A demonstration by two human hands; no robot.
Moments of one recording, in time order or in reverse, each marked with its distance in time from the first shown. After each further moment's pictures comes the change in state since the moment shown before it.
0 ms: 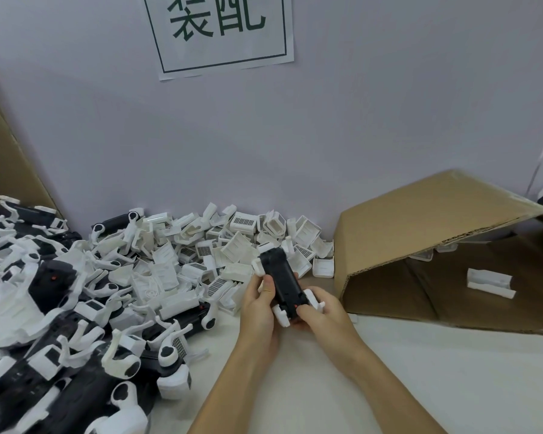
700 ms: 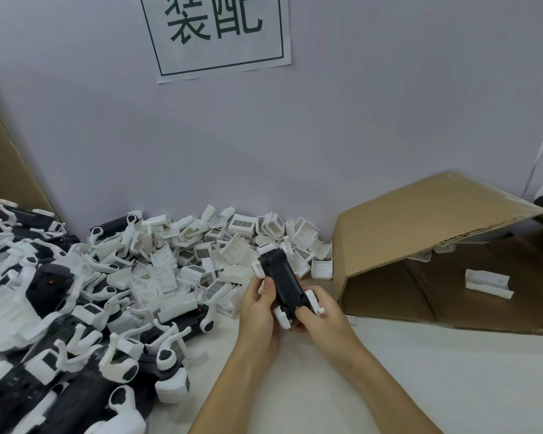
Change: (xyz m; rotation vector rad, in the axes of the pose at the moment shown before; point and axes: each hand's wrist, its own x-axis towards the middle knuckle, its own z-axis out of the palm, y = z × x) left_hand -0.007 0.006 0.005 -0.008 -0.031 -0.015; right_hand -0.003 -0.004 0.003 0.028 0.005 -0.004
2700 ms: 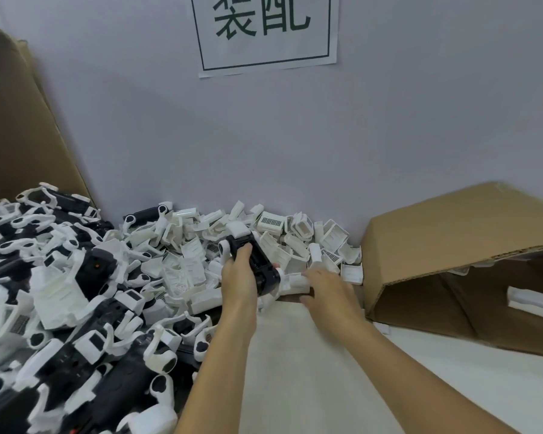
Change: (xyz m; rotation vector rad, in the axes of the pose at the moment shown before) left_hand 0.018 0.079 -0.032 0.011 0.342 0.002; right_hand 0.061 -0.007 0.027 -1.232 0.026 -0.182
